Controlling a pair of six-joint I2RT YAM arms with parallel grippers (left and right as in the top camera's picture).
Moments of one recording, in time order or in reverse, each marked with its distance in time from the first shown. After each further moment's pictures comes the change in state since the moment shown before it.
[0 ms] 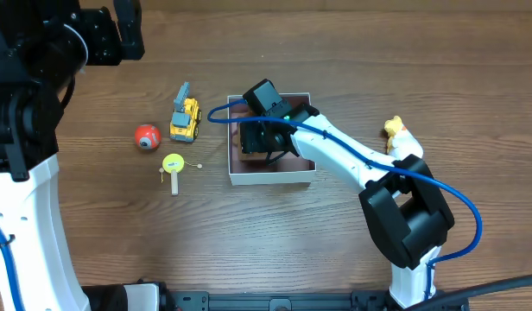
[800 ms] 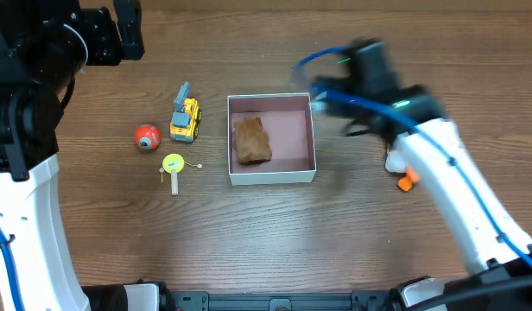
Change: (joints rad) left arm 0.000 0.000 0.000 0.000 0.000 0.000; right arm -0.362 -0.457 0.005 -0.299 0.217 -0.095
